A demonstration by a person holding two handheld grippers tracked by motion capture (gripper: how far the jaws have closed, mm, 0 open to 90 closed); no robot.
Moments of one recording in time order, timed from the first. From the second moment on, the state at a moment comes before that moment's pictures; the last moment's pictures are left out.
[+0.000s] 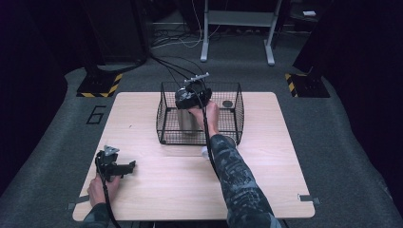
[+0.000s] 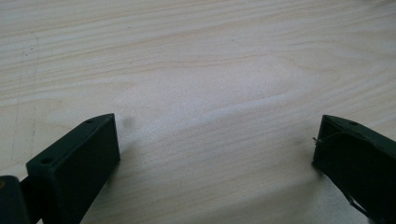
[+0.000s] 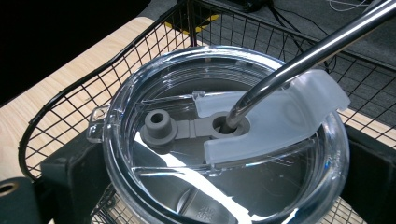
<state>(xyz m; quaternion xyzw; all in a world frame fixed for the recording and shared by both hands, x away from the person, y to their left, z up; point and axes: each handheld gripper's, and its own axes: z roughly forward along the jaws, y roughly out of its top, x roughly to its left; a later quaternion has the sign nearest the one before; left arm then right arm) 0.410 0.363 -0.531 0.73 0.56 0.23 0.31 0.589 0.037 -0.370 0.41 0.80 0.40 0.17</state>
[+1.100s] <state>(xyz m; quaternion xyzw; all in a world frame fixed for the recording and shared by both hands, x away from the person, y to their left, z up) 0.411 0.361 -0.533 0.73 0.56 0.24 0.31 0.590 0.044 -0.382 0.41 0.82 0.37 0.15</state>
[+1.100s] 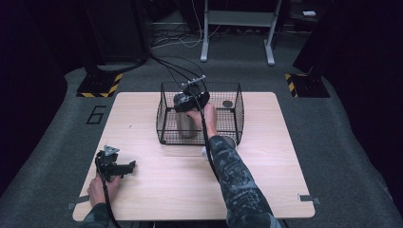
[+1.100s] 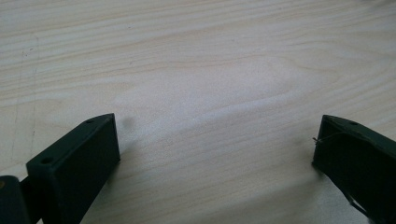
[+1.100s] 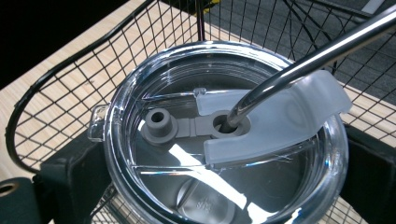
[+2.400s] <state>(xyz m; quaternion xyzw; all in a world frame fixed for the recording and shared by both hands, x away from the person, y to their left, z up) 0.411 0.363 -0.531 0.74 0.55 0.24 0.31 0.533 -0.023 -0.330 0.36 0.83 0.40 0.14</state>
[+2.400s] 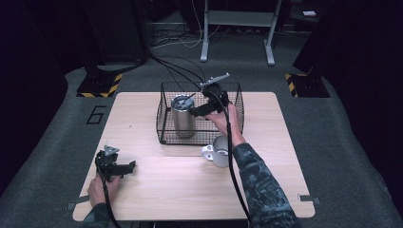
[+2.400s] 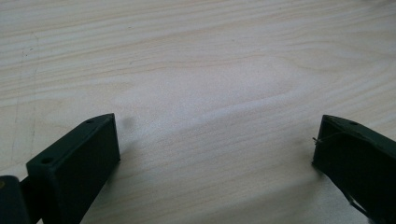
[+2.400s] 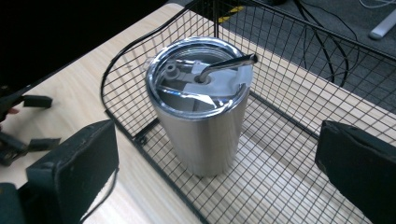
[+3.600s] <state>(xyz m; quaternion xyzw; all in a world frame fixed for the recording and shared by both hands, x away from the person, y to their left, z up) 0.411 0.363 -0.531 0.74 0.55 0.24 0.31 0.429 -0.118 -0.387 0.40 0.82 0.38 0.13</state>
